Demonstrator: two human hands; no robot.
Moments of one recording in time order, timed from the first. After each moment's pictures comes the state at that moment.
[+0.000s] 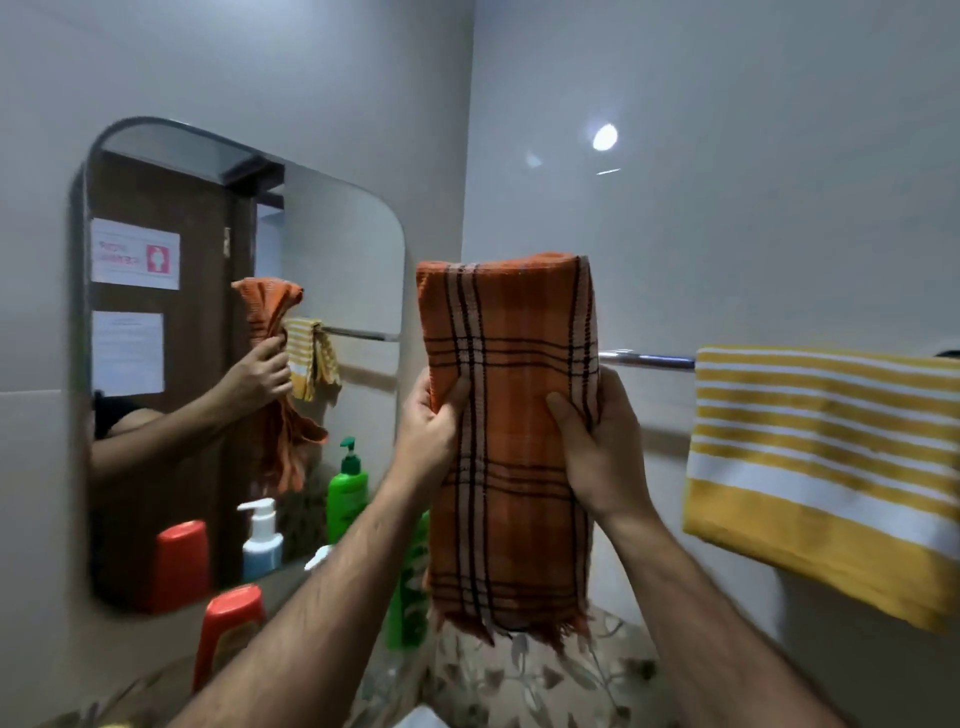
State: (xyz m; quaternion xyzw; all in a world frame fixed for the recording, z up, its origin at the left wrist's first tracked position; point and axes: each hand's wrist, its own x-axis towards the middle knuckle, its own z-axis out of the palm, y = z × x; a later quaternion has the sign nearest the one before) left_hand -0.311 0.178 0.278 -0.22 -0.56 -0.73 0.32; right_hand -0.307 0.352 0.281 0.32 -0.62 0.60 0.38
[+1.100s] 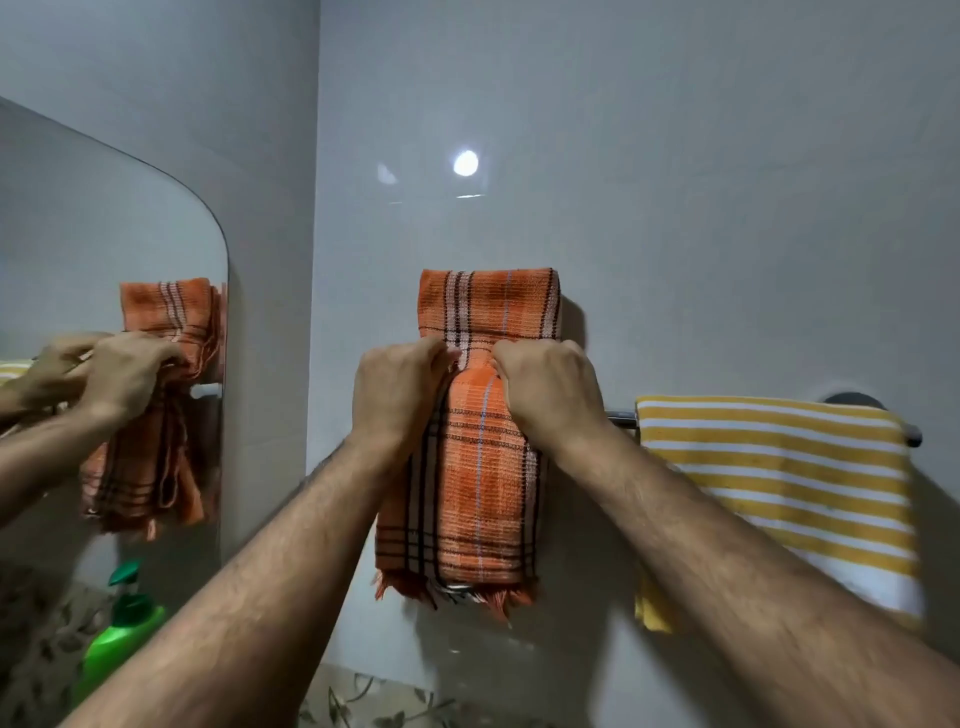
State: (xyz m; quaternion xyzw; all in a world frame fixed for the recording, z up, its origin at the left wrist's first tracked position) left_hand -0.471 0.216 0.380 -0.23 -0.73 -0.21 0.61; right_hand -0.397 0.371 0.391 0.10 -0.83 -0.06 0.54
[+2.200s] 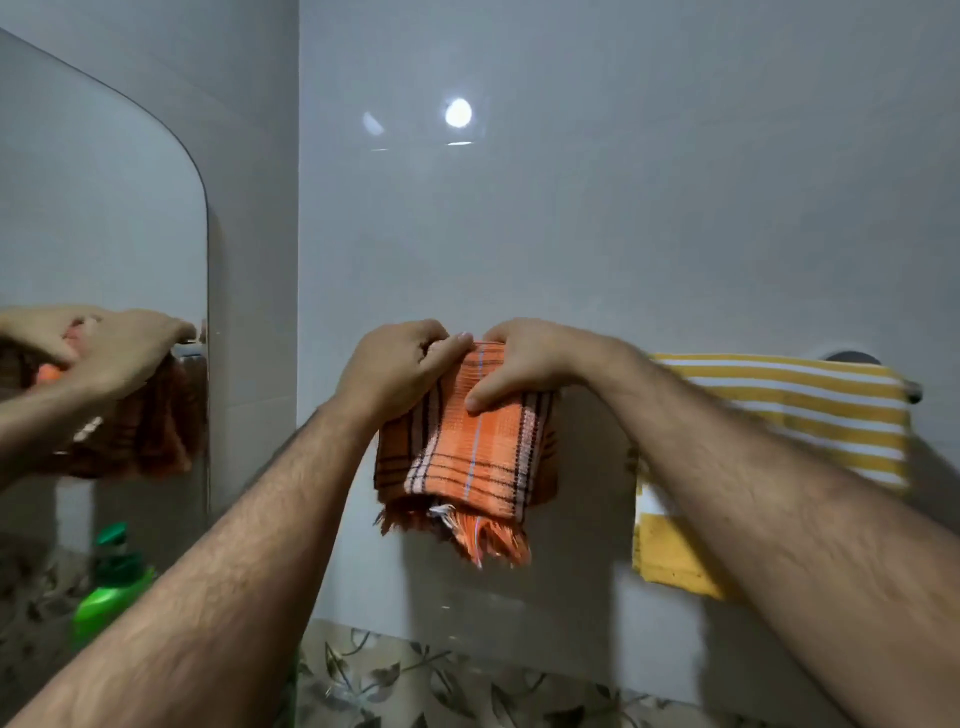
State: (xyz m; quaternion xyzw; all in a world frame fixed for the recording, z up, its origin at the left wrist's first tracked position) left_hand -0.485 0.203 0.369 -0.32 -0.81 -0.26 0.41; right_hand -0.407 0.377 0.416 0.10 -0.98 0.13 0.14
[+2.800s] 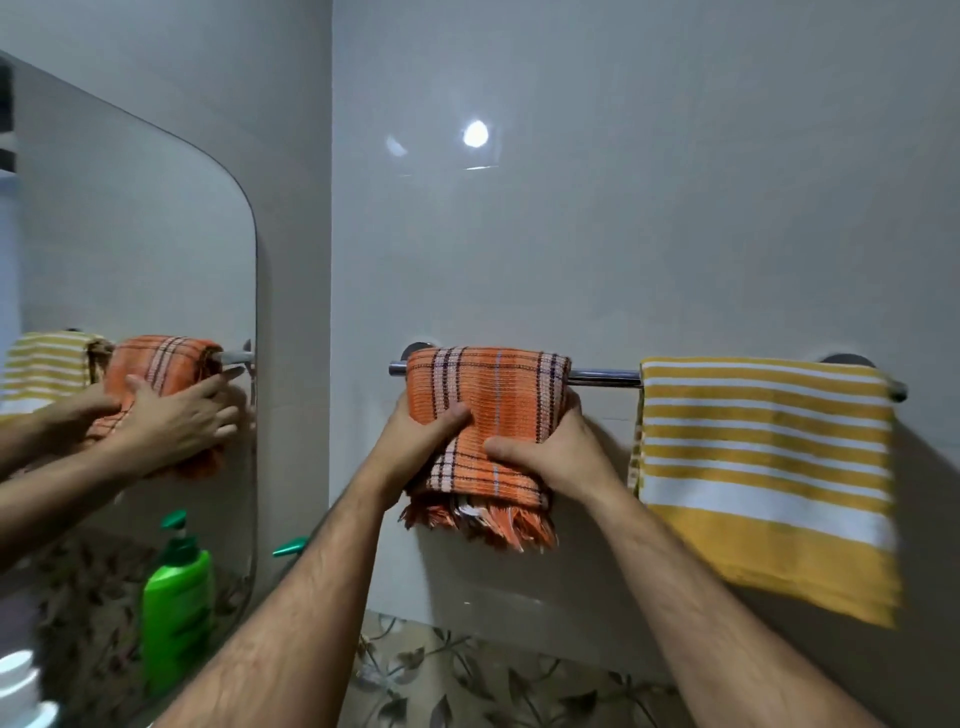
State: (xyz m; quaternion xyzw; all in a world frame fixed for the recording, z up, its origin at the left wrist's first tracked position) left_hand -0.465 0.196 0.292 -0.35 -0.66 -0.65 0.12; right_hand -0.386 0.381 0.301 0.09 -0.83 0.47 0.28
